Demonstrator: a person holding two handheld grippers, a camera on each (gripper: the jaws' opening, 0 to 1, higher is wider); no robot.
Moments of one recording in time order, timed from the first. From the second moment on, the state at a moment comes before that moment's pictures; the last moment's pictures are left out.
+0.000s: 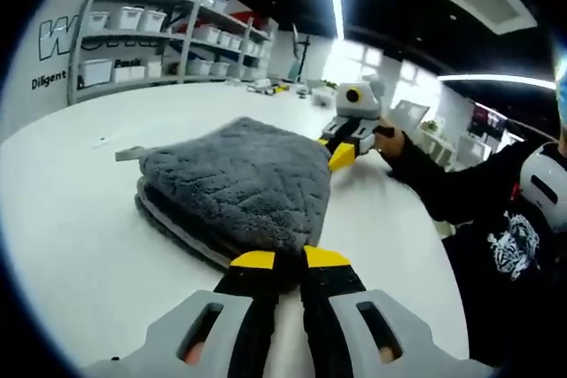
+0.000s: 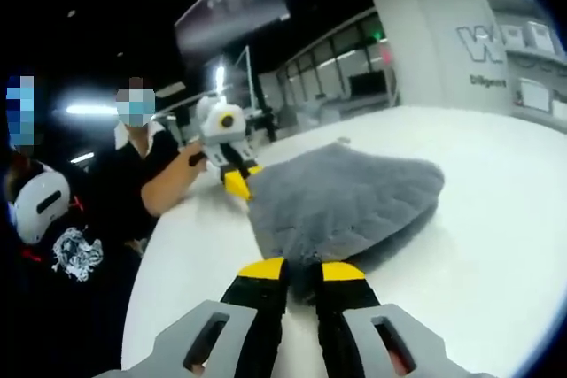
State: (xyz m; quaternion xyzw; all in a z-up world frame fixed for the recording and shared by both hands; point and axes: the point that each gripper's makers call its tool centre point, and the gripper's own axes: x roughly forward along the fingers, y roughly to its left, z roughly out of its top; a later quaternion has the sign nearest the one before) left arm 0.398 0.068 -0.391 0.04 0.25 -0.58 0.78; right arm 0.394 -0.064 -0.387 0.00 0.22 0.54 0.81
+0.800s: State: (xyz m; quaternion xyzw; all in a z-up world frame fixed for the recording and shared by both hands) left arm 0.392 0.067 -0.389 0.04 0.25 -0.59 0.77; right arm 0.392 -0.065 -0.385 0.01 0.23 0.55 0.81
